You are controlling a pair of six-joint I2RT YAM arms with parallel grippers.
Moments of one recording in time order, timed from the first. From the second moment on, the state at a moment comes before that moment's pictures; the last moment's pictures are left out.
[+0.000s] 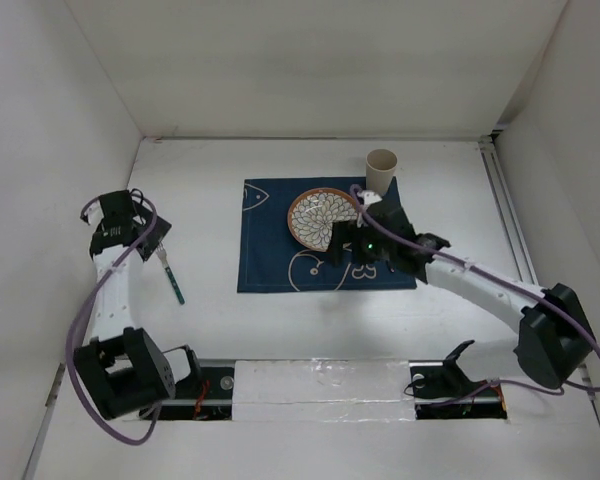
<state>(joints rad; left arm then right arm) 0.31 1.14 0.95 -0.71 -0.19 -0.67 0.60 1.33 0.95 -0.28 -0.10 0.46</state>
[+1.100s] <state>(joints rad) 0.16 1.67 1.02 -0.65 -0.16 -0.75 0.67 1.25 0.72 0.05 -0.52 0.53</state>
